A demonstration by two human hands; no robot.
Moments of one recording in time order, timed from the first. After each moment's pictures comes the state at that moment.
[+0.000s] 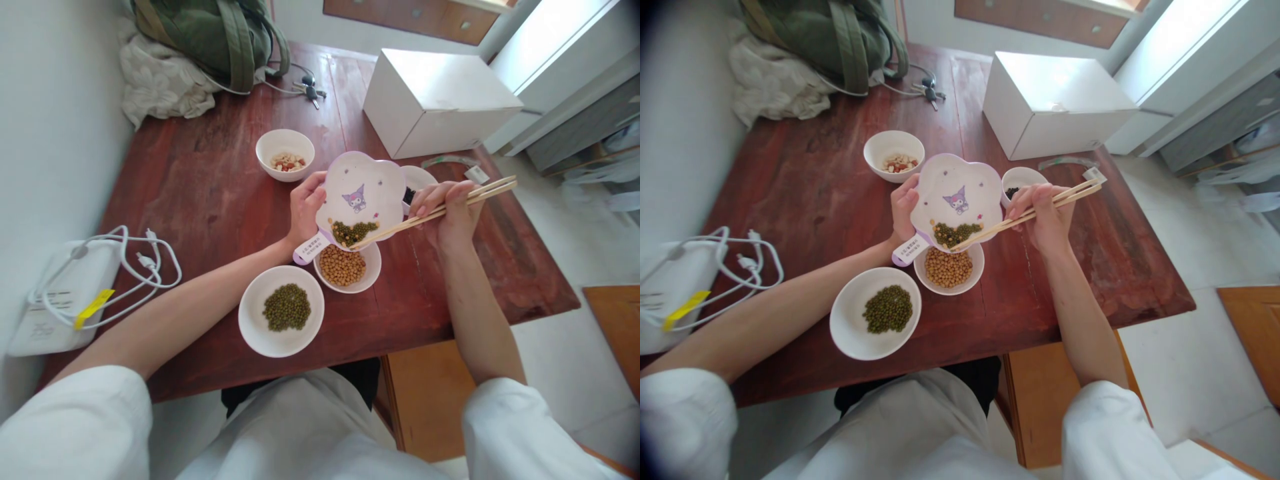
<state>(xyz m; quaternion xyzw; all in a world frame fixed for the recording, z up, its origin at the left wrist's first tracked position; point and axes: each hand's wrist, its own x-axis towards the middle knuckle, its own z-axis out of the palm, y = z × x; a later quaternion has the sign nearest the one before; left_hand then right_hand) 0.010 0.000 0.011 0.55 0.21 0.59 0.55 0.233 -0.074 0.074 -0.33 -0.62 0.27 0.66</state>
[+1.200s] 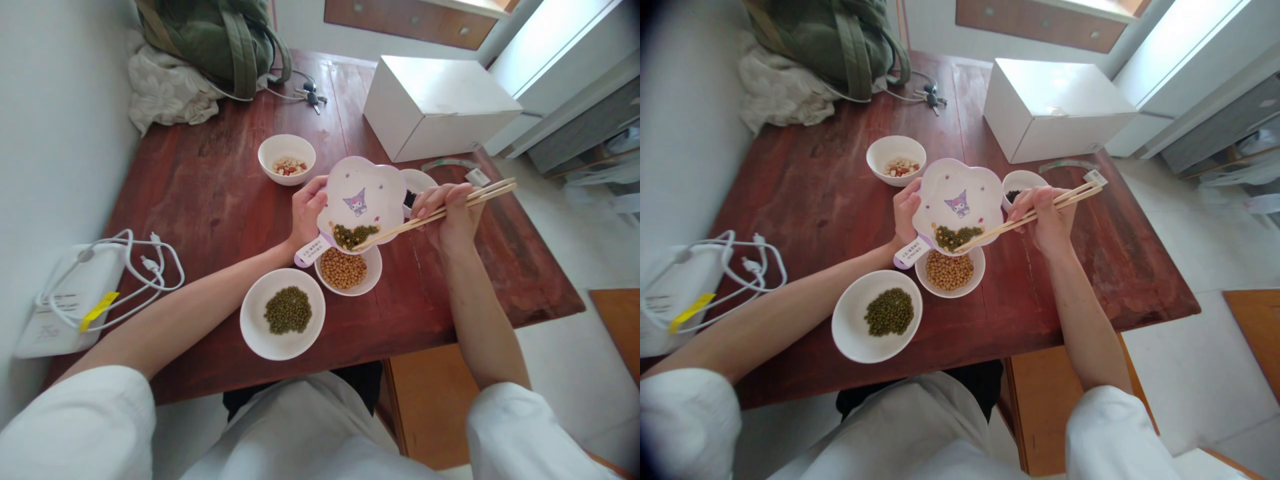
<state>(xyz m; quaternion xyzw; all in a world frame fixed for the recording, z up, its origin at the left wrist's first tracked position) 0.012 0.003 0.004 0.56 0.21 0.60 0.53 0.234 -0.075 0.074 -0.36 -0.60 0.28 0.66</state>
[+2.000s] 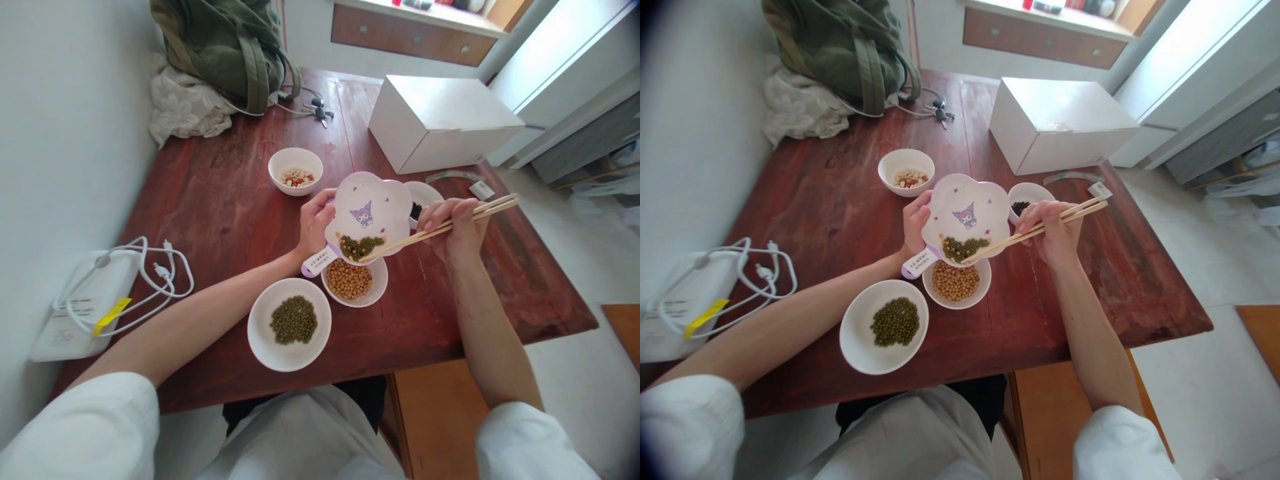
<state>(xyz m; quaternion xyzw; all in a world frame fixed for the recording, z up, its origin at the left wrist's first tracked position) 0.008 -0.001 0.005 0.55 0.19 0.59 0.56 0.236 -0.076 0.074 -0.35 -0.60 0.29 0.66</state>
